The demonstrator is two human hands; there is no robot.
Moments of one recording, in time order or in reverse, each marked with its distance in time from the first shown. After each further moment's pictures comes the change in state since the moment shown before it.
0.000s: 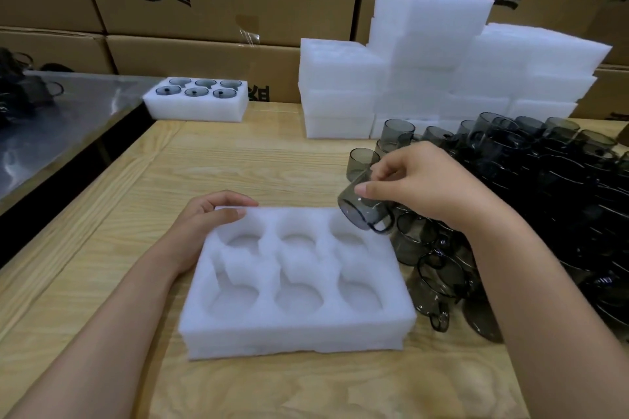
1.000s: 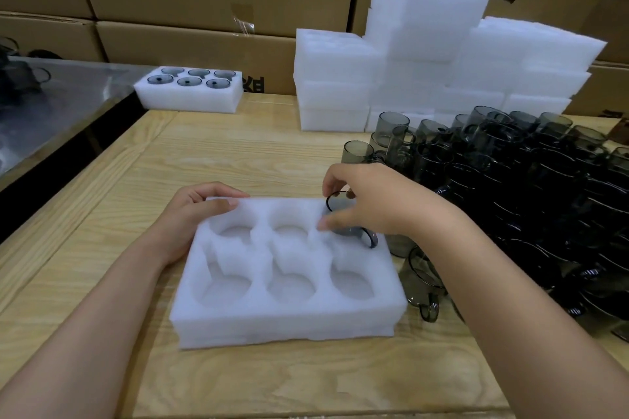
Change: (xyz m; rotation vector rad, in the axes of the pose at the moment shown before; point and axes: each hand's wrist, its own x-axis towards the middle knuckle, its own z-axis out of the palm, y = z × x) left_hand -0.001 0.000 -0.001 0.047 0.011 0.022; right_hand 0.006 -0.007 0.033 -0.302 -0.263 -0.103
